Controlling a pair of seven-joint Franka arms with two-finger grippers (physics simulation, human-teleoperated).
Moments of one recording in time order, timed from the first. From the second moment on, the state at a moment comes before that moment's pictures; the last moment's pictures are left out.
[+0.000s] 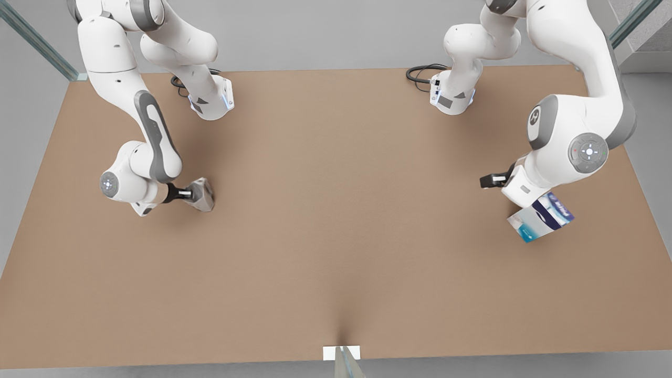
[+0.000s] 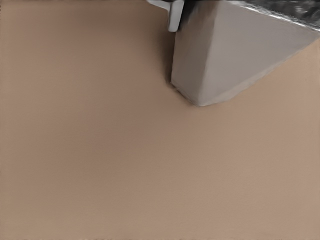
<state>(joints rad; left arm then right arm) -0.10 0.20 -0.03 -1.52 0.00 1.49 -0.19 -0.02 0.25 -0.08 -2.30 0.30 2.23 -0.26</state>
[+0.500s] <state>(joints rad) -0.10 0.20 -0.03 -1.52 0.00 1.49 -0.18 -0.02 0.25 0.04 -2.08 0.35 2.08 0.02</state>
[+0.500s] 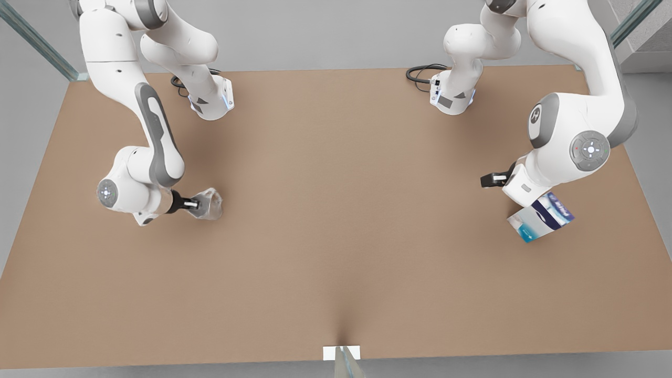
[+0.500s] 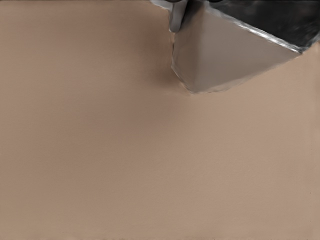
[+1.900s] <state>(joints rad) 0.10 0.47 0.26 -1.66 -0.12 1.86 -0.20 0.66 1.11 0.12 -0.79 0.05 2.23 0.97</state>
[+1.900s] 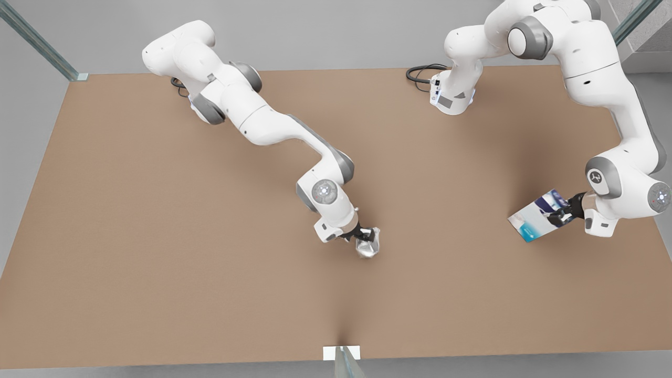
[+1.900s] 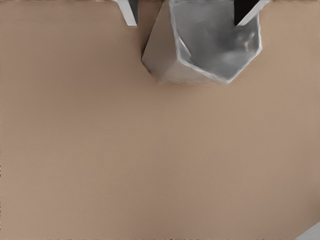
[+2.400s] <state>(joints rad) -0.64 0.28 0.05 -1.66 -0.19 1.82 -1.42 0.03 0.25 -0.03 -1.34 -0.04 1.42 0.01</state>
